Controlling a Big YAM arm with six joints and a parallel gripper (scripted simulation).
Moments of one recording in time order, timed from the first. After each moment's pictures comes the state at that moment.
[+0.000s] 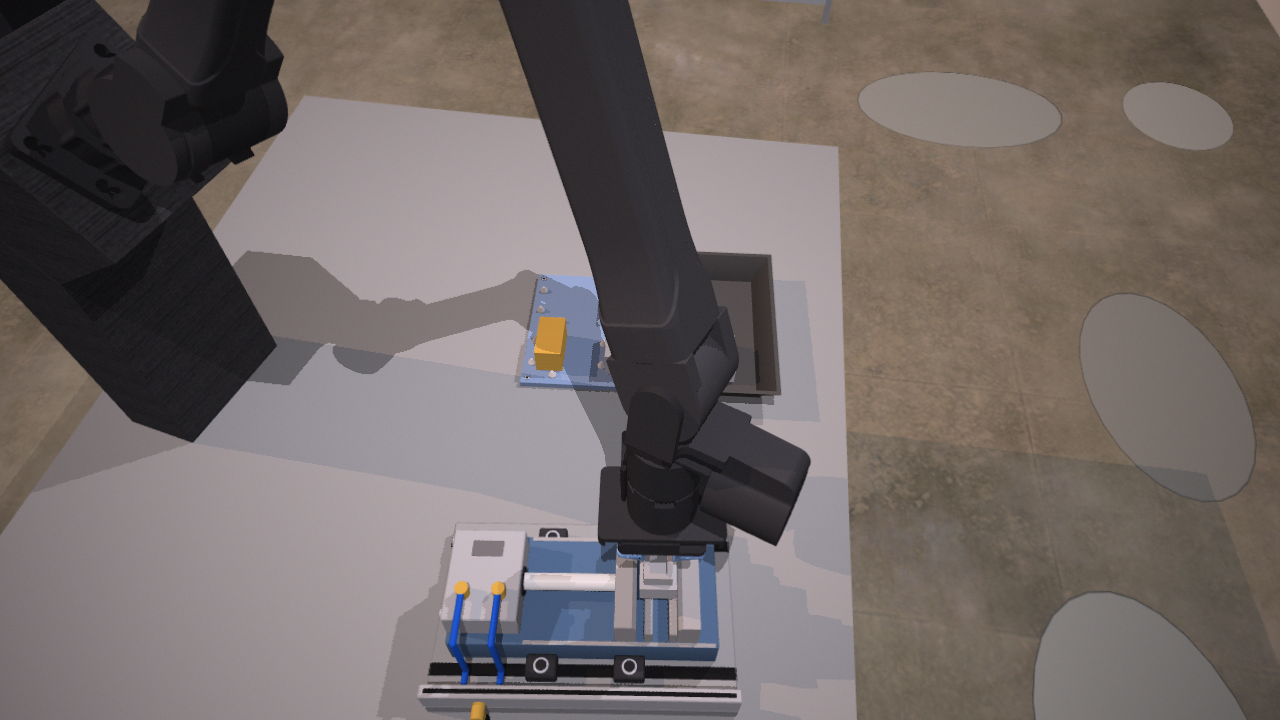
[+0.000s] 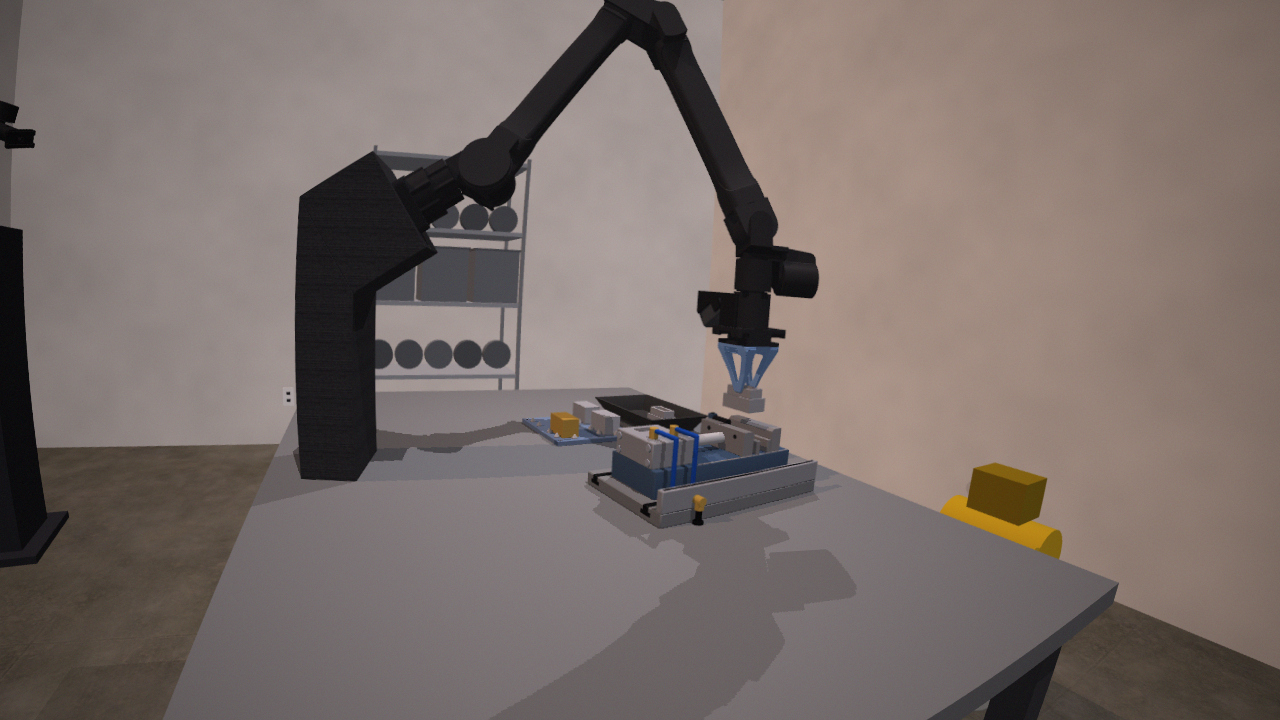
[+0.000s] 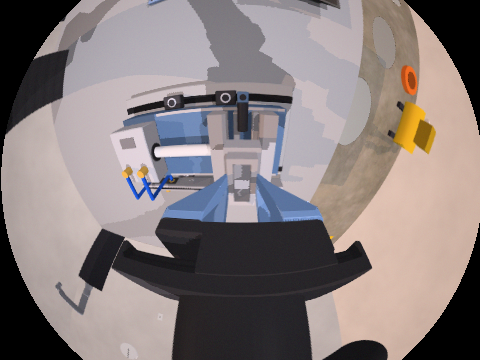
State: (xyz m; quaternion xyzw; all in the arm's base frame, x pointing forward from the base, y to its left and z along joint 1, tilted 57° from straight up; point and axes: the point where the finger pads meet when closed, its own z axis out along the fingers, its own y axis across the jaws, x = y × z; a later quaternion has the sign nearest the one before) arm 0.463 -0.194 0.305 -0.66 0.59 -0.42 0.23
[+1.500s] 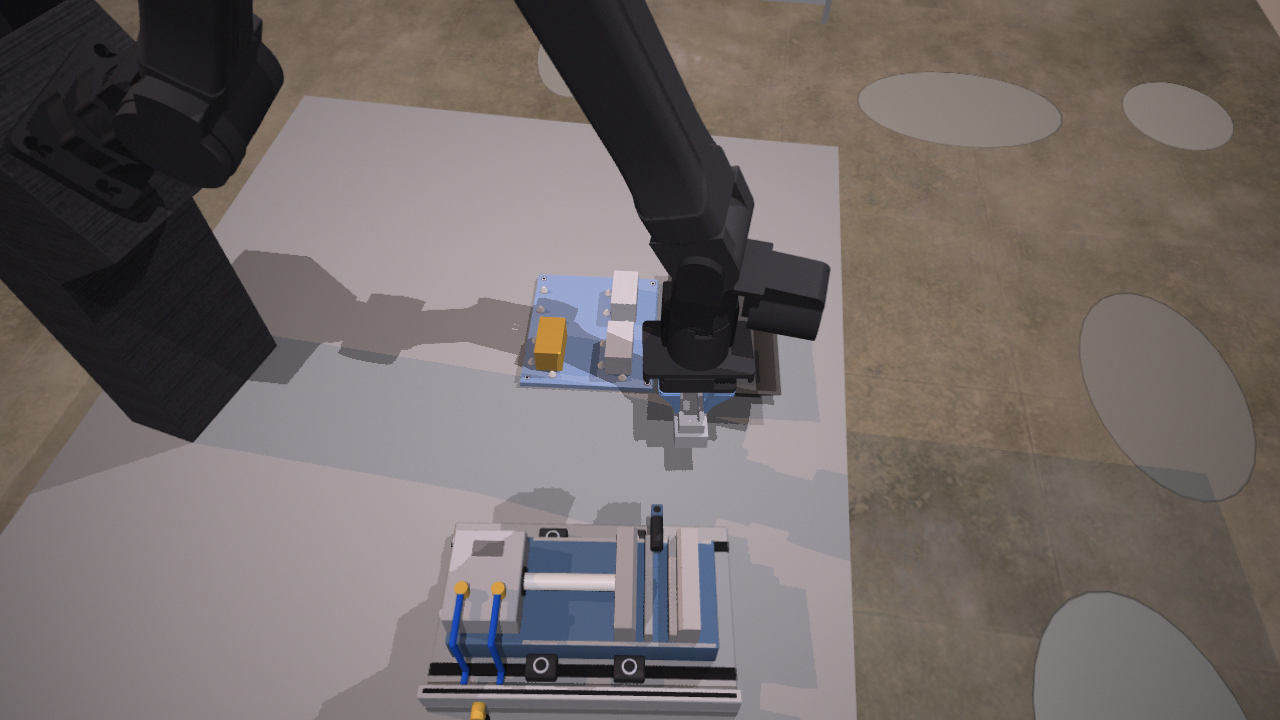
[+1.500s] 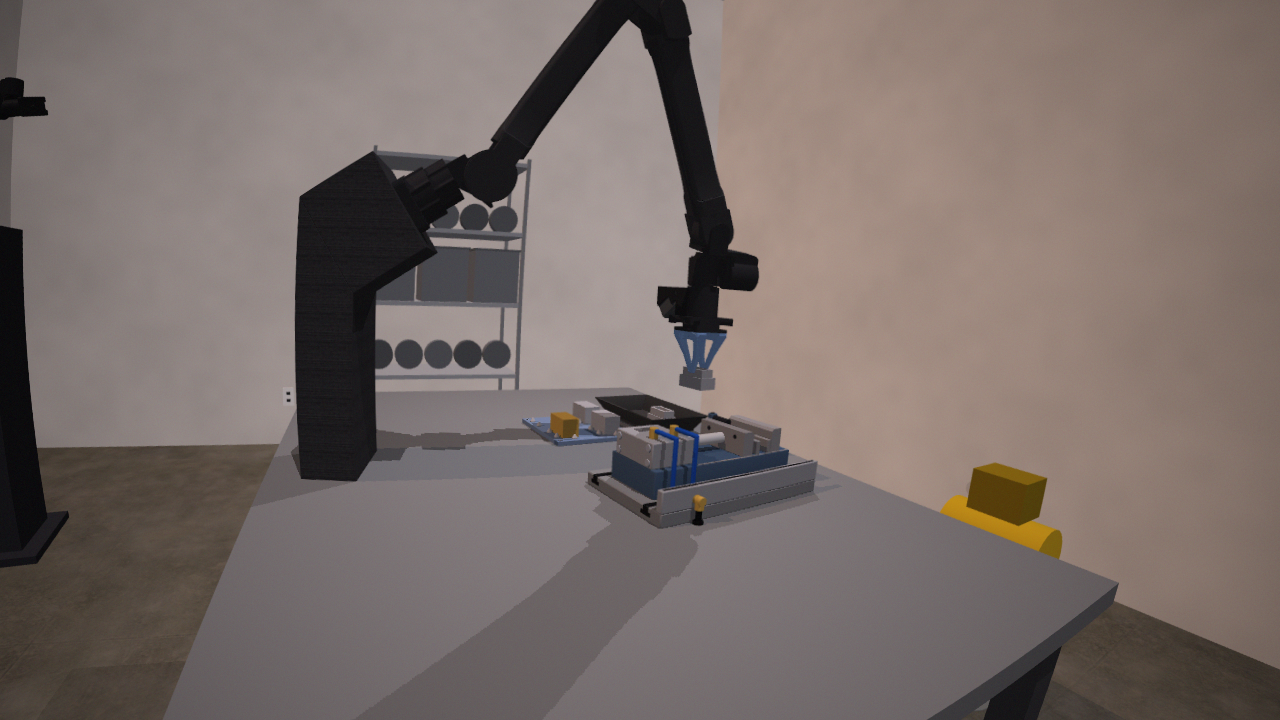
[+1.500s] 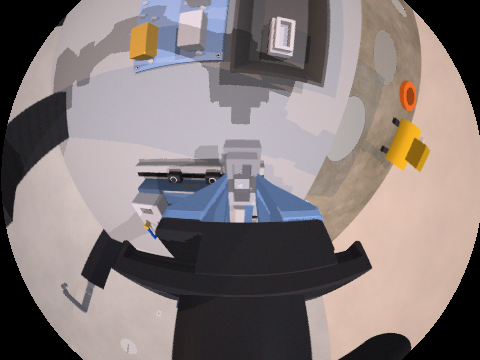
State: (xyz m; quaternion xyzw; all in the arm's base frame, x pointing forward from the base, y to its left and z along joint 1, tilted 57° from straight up) arm 0.484 -0.035 0.289 -0.66 0.58 -0.42 0.22
